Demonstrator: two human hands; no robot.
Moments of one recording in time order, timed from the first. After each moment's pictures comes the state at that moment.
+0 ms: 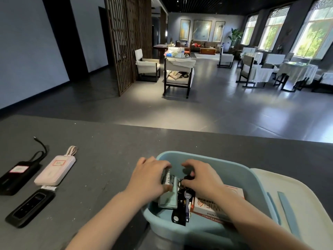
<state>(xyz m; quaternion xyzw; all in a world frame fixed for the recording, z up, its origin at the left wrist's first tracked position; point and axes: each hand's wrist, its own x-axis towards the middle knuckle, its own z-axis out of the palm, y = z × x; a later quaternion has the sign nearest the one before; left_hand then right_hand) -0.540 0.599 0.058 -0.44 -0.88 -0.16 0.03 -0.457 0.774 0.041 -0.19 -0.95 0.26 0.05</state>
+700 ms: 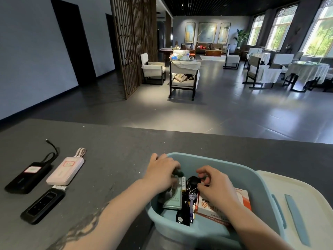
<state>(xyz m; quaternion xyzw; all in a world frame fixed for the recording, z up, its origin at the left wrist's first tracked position) -0.553 0.632 0.053 -0.47 -0.88 -0.08 0.03 -0.422 0.777 0.029 -0.24 -0.90 0.33 0.13</state>
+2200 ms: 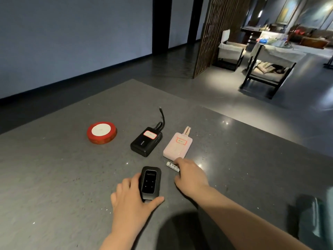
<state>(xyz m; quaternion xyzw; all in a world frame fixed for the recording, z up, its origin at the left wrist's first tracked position) -0.606 0.250 -0.055 0.08 -0.96 -0.25 0.06 -0.667 0.431 -0.028 0.05 -0.98 0.17 -0.05</state>
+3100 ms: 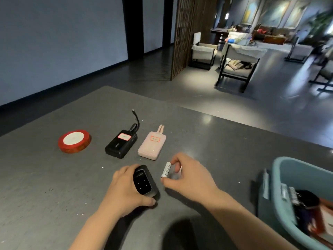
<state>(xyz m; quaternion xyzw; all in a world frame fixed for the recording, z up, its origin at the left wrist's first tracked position) -0.617 0.268 -0.003 -0.08 -0.93 -0.35 -0.06 -0.596 0.470 0.030 0.02 -0.95 0.31 0.02</state>
